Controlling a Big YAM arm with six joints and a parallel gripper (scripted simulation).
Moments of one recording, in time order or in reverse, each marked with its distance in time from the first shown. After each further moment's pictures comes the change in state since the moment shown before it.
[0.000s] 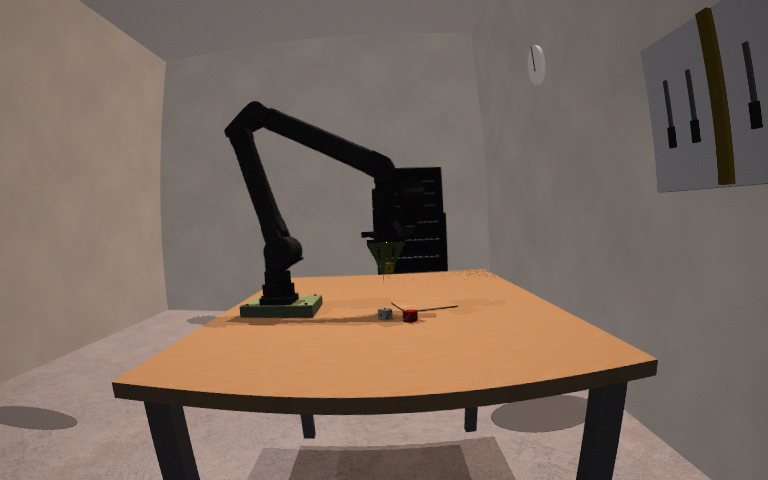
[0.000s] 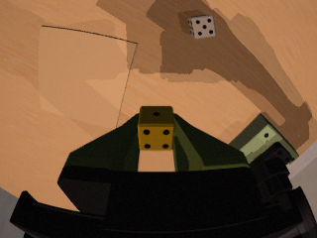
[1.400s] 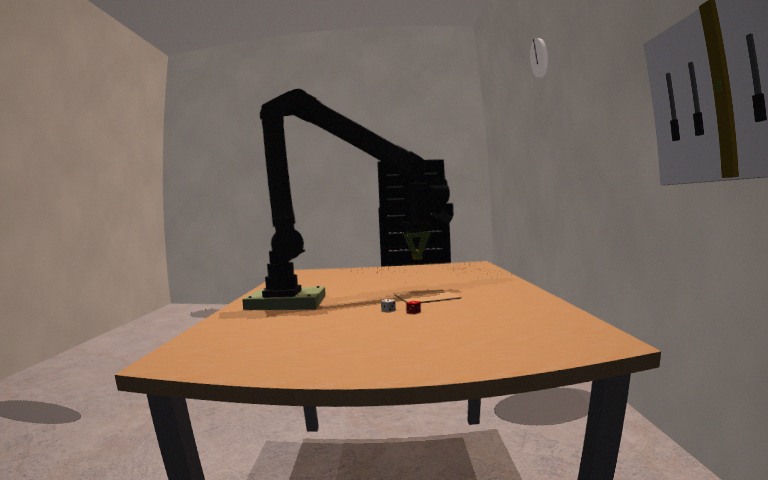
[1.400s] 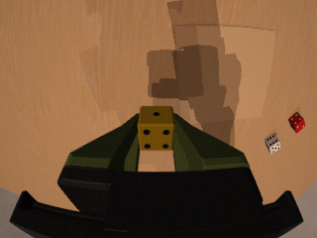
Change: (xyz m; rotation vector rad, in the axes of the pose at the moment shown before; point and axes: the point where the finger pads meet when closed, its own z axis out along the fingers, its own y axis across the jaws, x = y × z) arm 0.093 0.149 0.007 0.001 -0.006 -1.145
